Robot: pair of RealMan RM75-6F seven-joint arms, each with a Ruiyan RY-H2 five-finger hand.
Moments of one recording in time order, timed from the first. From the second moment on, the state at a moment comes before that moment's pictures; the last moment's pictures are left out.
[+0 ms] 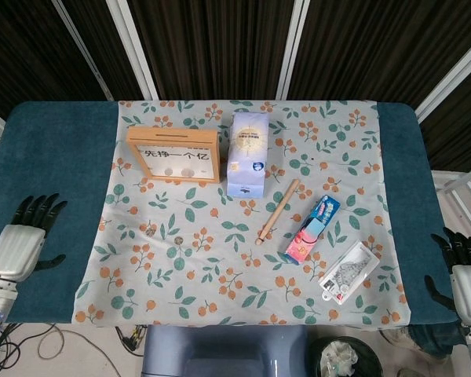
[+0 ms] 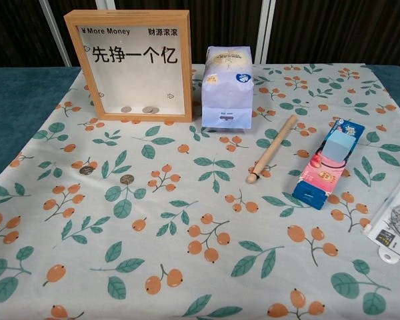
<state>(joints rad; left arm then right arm) -0.26 -1.10 -0.09 -1.64 1.50 1.28 0.17 0.03 -1.05 0.07 -1.69 -1.44 1.48 -0.04</state>
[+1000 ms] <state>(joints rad) -0.56 -1.35 -0.09 -1.41 1.31 0.83 0.23 0.03 -1.04 0.08 -1.70 -1.42 1.48 -0.03</state>
